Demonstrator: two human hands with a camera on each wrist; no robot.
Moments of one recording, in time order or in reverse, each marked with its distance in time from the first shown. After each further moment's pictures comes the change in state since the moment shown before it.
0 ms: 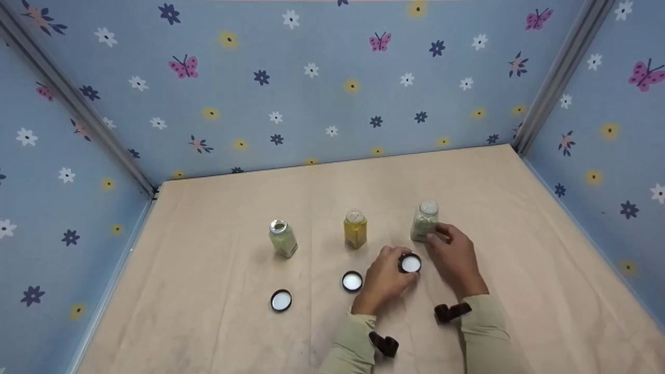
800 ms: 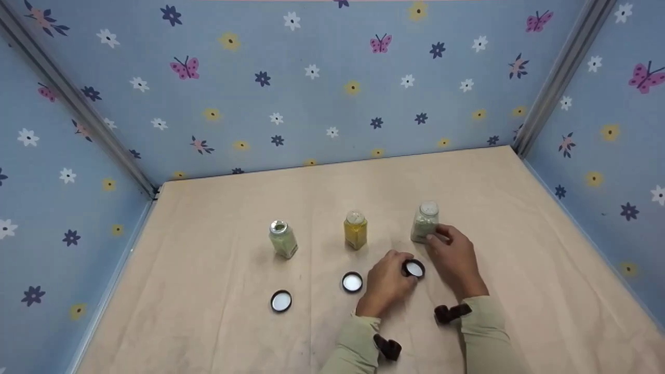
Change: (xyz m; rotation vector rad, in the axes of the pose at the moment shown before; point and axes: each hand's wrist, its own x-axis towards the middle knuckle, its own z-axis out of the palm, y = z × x) left_hand -0.001 -0.001 0.008 0.126 0.019 0.067; right_hand 0.002 0.000 -0.002 -0.047 -0.002 -0.047
